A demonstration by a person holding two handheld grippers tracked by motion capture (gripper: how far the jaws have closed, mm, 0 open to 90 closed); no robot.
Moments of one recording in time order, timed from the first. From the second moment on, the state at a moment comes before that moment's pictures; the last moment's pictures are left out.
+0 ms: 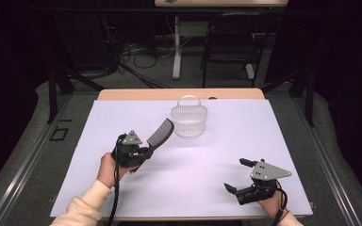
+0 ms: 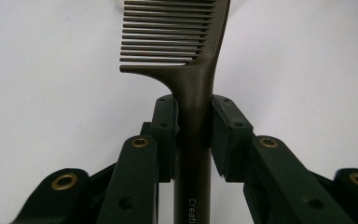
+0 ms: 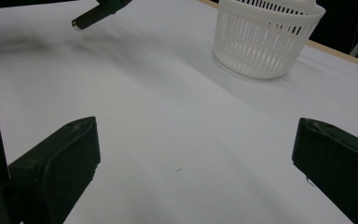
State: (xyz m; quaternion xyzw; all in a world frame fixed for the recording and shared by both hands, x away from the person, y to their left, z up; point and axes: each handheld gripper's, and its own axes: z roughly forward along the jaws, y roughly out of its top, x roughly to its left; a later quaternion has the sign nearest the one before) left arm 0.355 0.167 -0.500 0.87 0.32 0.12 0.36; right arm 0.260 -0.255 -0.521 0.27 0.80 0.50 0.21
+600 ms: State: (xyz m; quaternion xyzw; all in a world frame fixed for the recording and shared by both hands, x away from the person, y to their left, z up) left arm 0.362 0.170 -0.496 0.86 0.33 0.14 0.38; right arm 0.260 -0.256 -0.521 0.27 0.80 0.50 0.21
